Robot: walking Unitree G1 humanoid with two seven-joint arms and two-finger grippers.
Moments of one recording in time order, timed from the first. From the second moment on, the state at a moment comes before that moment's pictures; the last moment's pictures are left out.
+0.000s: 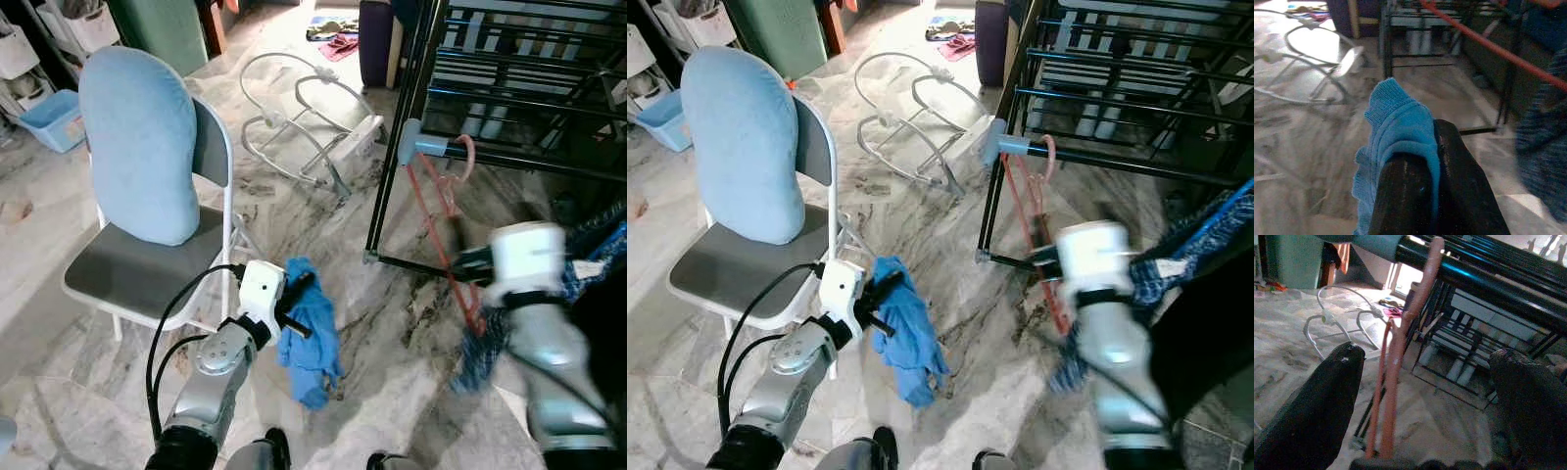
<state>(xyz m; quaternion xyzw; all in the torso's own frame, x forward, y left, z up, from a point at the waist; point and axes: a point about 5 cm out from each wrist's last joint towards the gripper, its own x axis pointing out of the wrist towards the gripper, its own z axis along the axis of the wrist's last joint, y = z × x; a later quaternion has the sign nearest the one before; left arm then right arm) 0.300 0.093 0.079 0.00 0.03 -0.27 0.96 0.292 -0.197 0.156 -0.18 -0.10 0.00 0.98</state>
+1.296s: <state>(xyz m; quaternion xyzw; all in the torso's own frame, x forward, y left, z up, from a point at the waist) 0.305 0.104 0.078 -0.02 0.03 -0.22 0.98 0.282 -0.198 0.135 -0.04 -0.07 -0.11 0.99</state>
